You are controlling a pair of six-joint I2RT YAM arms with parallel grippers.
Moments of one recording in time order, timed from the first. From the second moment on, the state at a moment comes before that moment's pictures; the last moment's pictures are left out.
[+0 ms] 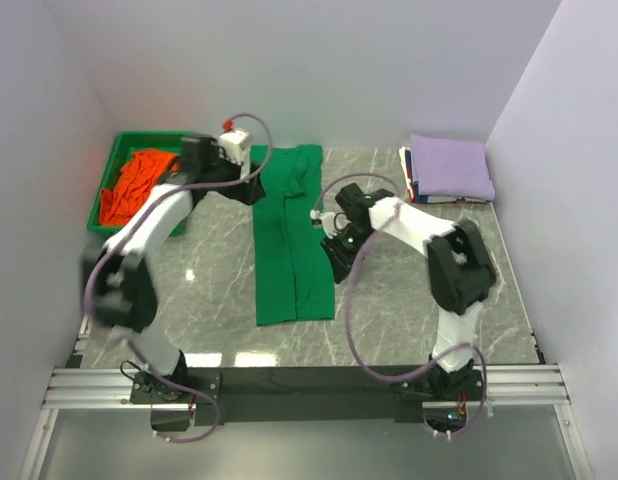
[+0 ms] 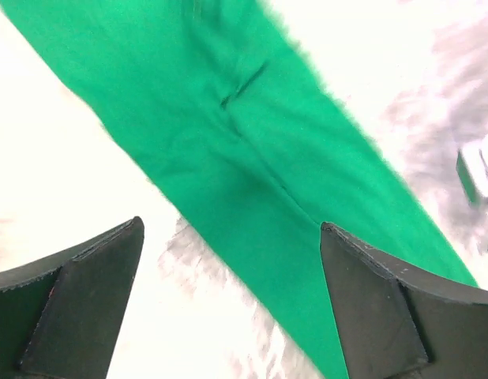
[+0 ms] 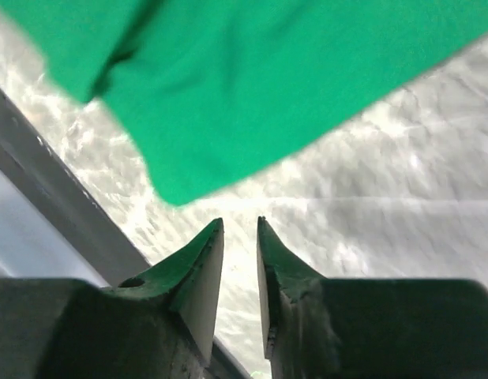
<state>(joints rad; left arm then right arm) -0.20 1.76 1.44 -0.35 0.43 0.10 0.51 1.94 1.40 -0.94 -0.51 -0.25</state>
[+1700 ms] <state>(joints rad) -0.64 1.06 0.38 -0.28 0.47 0.92 0.98 1.49 0.71 -0.30 -0.19 -0.83</state>
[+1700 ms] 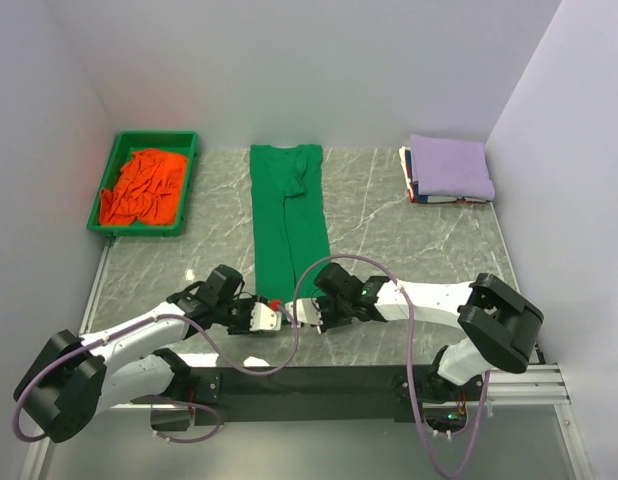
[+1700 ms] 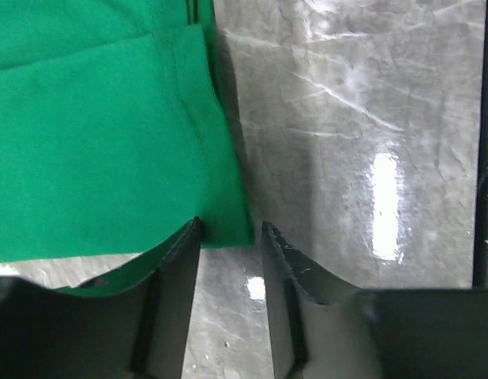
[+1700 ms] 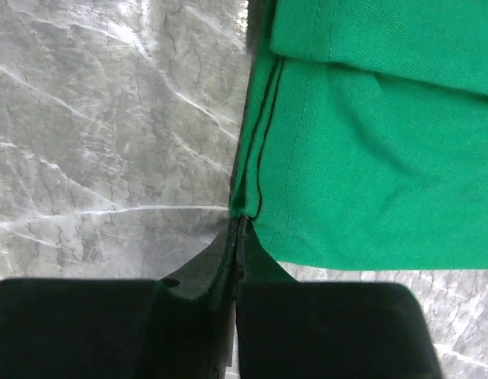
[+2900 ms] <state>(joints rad) -0.55 0.95 0.53 -0.51 0.56 0.93 0.84 1.28 0.84 -0.55 -0.25 -0.83</state>
